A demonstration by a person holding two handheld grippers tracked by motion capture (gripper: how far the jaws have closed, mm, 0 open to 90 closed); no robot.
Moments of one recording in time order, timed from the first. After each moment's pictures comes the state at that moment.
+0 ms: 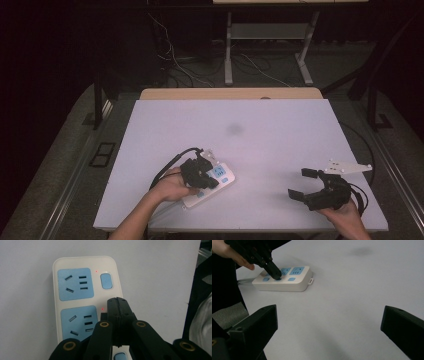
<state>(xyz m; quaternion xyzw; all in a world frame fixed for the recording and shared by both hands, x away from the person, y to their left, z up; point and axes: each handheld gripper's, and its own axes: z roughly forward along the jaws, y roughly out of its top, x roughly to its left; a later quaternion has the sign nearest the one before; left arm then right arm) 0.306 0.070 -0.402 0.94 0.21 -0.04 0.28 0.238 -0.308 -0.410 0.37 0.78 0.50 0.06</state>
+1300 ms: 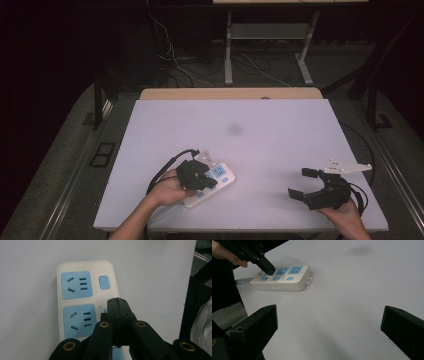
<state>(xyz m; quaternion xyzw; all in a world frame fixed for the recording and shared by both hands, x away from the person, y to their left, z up) 0.295 0.078 -0.391 0.93 0.20 -0.01 0.31 0.240 -0.309 -0.411 0.38 0.78 0.50 0.06</state>
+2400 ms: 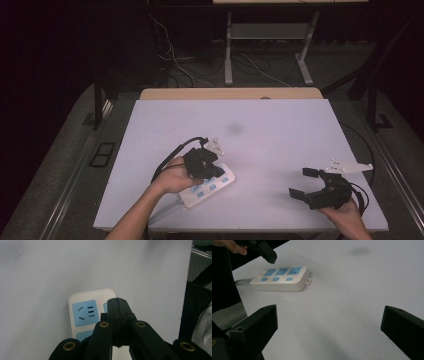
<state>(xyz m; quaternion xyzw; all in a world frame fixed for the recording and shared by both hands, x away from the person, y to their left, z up) 0.310 0.055 -0.364 0.94 0.17 0.01 0.30 0.240 -0.311 -0.410 0.38 0.78 0.50 0.06</state>
